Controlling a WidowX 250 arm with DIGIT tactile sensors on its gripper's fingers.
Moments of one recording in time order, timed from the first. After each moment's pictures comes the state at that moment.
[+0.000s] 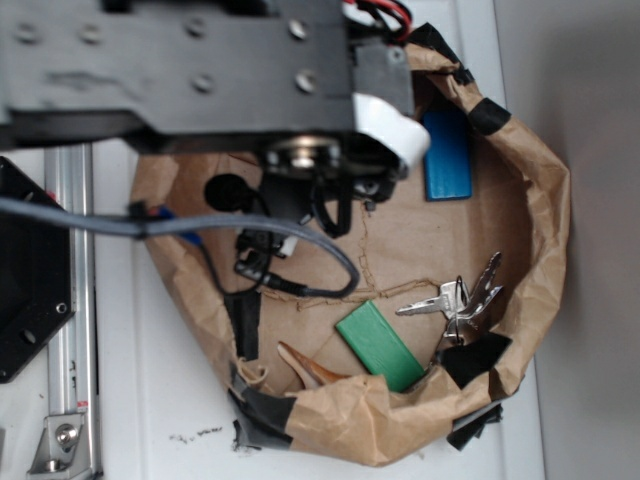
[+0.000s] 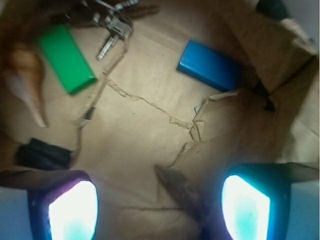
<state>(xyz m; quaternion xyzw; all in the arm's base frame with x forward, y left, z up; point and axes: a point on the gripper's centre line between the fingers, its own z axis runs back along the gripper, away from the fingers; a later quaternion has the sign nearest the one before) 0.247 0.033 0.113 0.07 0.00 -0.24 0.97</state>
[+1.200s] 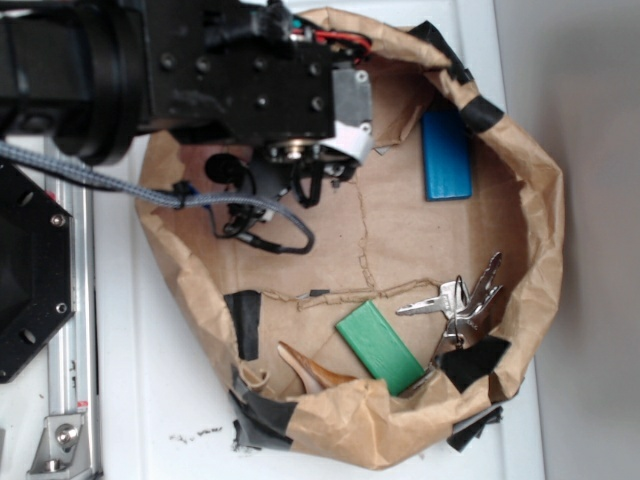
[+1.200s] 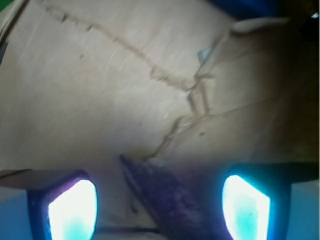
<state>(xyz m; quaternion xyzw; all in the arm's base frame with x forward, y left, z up) 0.232 0.061 0.049 0.08 0.02 -0.25 0.96</state>
